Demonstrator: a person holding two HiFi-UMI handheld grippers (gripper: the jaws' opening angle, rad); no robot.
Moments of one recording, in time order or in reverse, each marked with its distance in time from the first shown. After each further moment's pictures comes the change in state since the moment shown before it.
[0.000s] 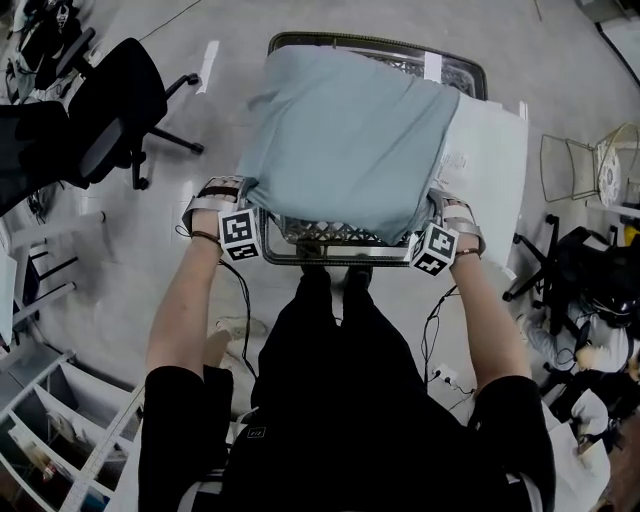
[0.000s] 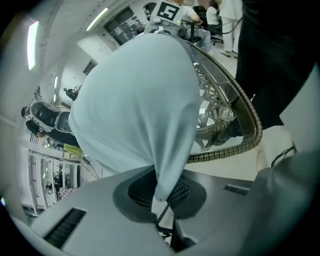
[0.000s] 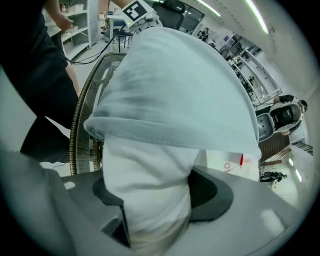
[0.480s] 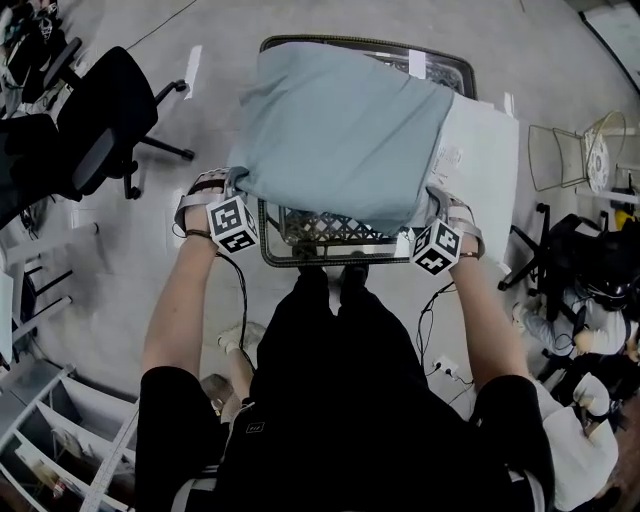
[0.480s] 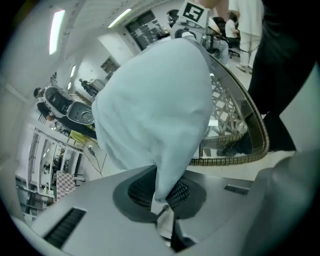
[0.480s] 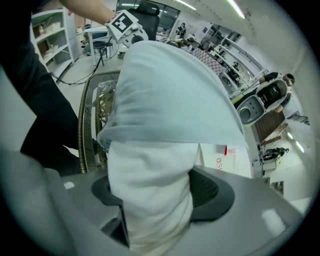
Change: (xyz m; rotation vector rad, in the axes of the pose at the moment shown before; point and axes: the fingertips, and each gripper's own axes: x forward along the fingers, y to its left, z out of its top) left arm -0.005 0.041 -0.012 -0.178 -0.044 0.024; right arm -0.036 -0.012 0.015 0.212 -0.013 0.017
